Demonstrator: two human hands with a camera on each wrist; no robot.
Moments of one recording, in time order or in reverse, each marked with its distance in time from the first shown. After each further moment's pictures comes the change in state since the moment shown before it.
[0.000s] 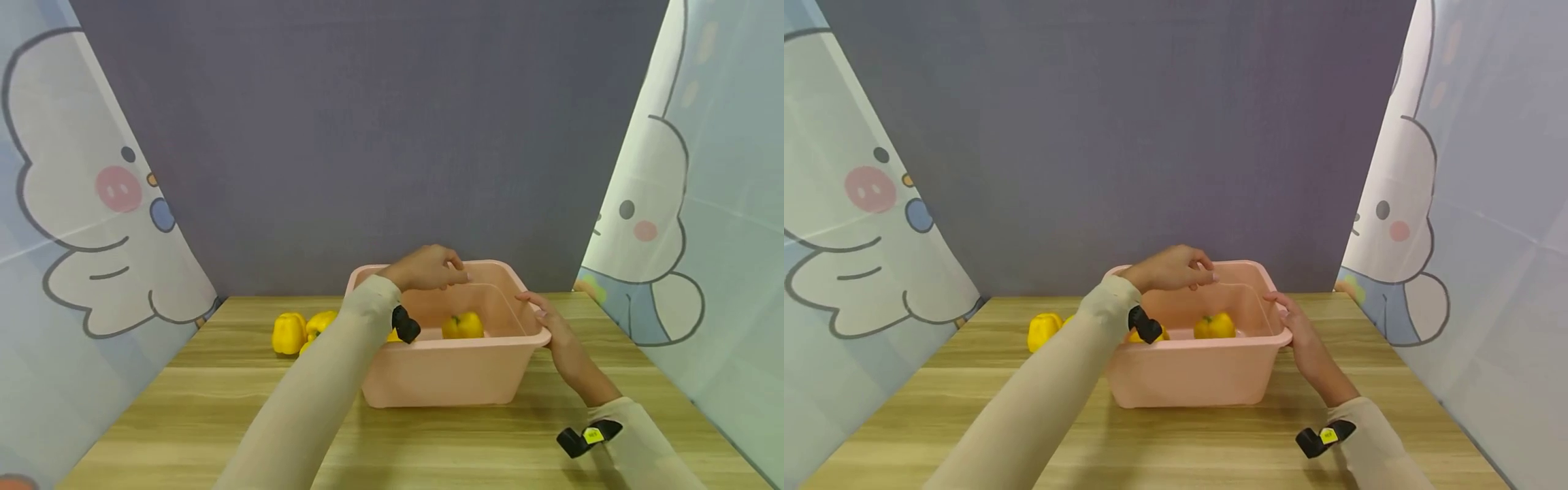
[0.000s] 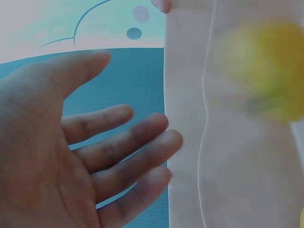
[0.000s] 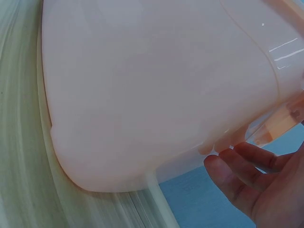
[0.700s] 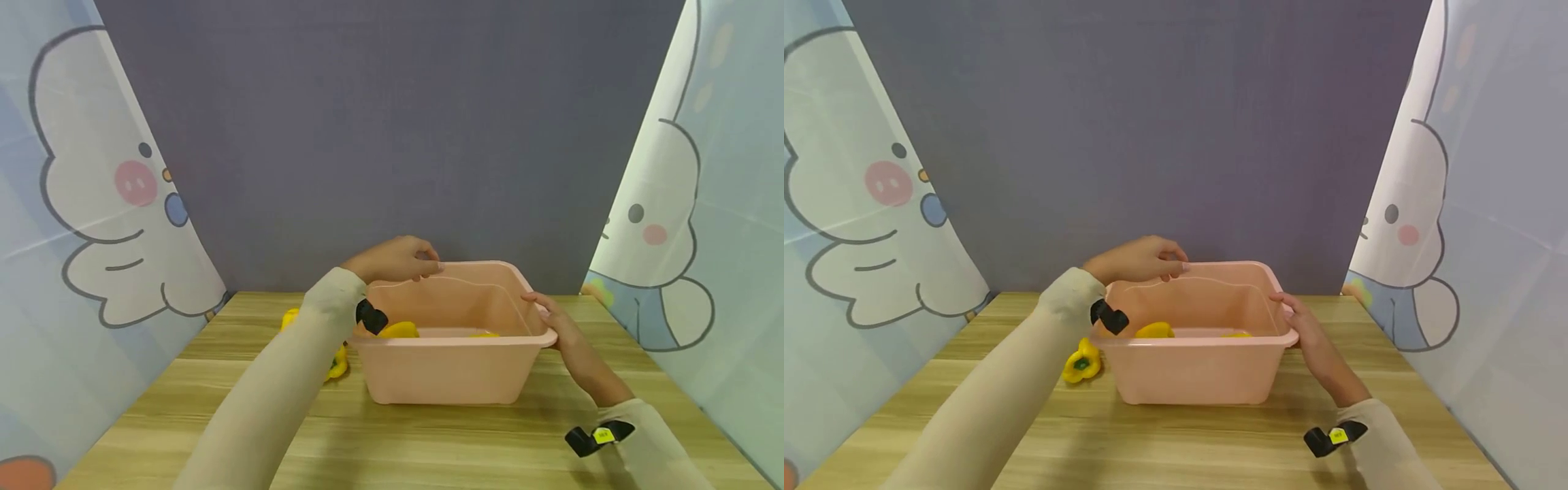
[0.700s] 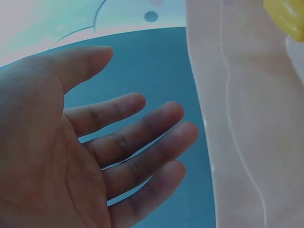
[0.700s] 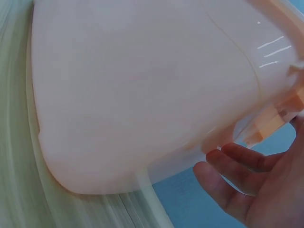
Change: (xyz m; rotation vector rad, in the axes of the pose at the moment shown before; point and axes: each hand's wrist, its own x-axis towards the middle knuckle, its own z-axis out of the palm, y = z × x) left_hand -0.049 -0.016 -0.042 0.025 -0.008 0.003; right_hand 0.001 -0.007 -0.002 -0.008 -0.051 0.059
